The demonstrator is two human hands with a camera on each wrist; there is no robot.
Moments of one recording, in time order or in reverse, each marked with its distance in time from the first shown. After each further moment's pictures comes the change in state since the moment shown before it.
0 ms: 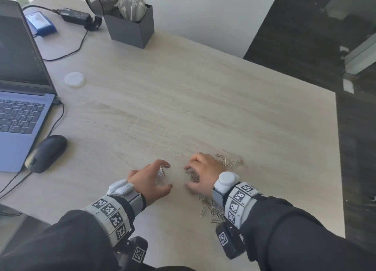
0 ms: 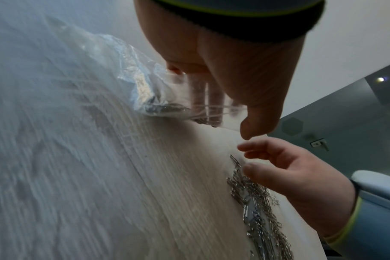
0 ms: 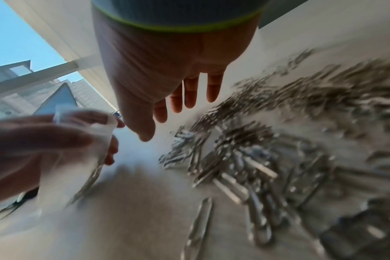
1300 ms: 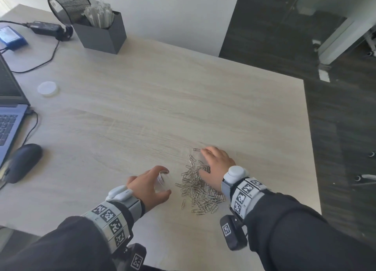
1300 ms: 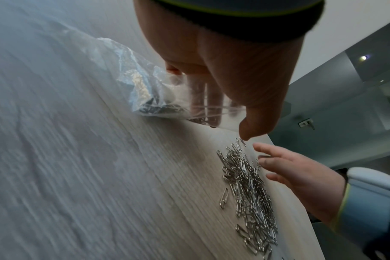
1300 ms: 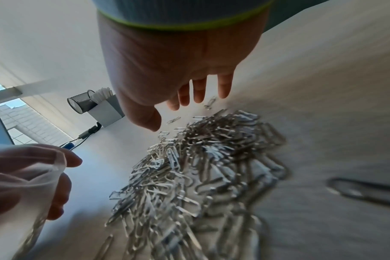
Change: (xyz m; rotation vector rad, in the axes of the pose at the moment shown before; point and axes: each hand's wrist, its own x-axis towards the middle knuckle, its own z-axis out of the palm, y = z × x) left_hand -0.015 0.035 0.041 0.076 -0.068 0.090; right_hand -0.058 0.063 -0.010 -0.064 0.097 0.318
